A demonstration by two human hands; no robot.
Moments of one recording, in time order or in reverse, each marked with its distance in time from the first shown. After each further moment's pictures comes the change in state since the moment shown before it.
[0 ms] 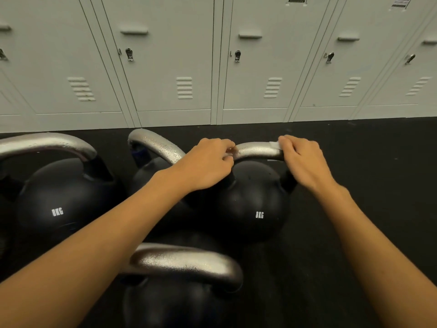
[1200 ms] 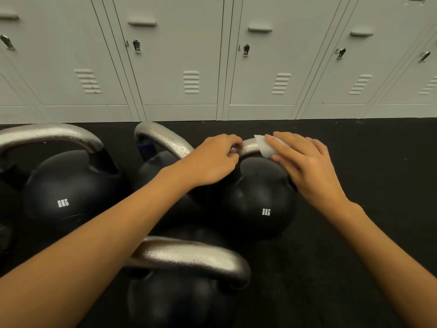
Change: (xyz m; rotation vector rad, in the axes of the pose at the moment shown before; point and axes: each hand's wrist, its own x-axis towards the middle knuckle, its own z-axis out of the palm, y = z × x) left_hand 0.003 -0.010 0.004 -0.062 -0.033 0.003; right_hand -0.016 0.028 0.019 -0.317 0.153 -0.587
